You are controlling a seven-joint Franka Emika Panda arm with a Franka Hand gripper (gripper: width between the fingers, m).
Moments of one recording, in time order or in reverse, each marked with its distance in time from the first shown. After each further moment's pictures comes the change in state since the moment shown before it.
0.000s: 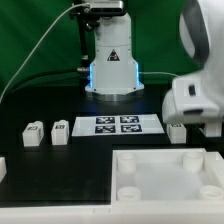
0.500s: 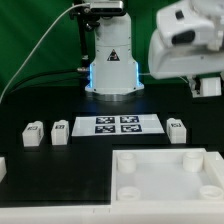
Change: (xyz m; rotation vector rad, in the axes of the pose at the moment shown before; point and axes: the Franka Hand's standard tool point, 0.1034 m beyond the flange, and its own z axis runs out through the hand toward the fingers) arm -0.011 0.019 -0.103 0.002 0.395 -0.054
